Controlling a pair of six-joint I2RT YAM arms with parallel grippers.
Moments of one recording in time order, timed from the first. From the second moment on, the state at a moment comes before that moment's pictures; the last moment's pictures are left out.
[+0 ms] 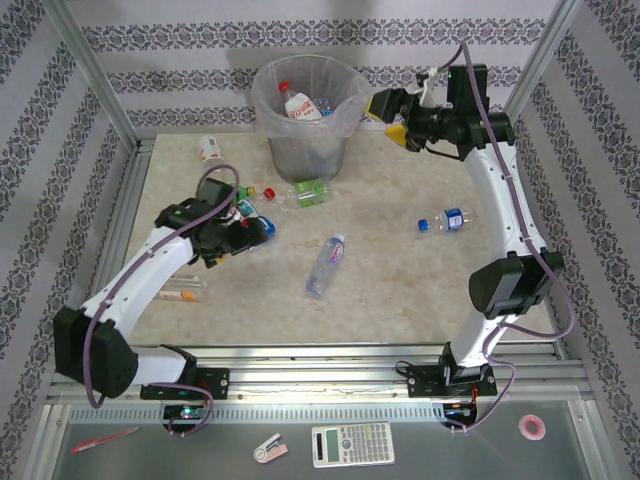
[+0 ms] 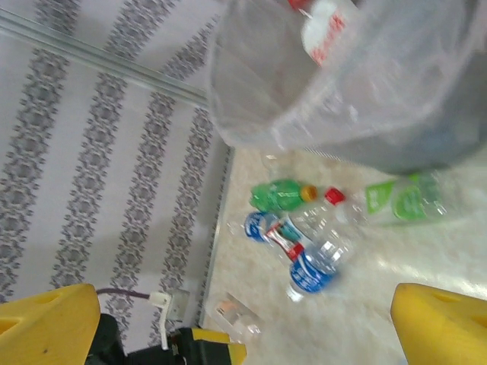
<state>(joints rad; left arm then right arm) -0.36 1.35 1.16 -0.96 0.11 -0.74 0.10 1.75 1.95 -0.82 -0.79 0.64</state>
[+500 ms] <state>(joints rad) -0.64 1.67 1.32 -0.89 0.20 -0.62 0.04 1.53 1.47 -0.87 -0.74 0.54</state>
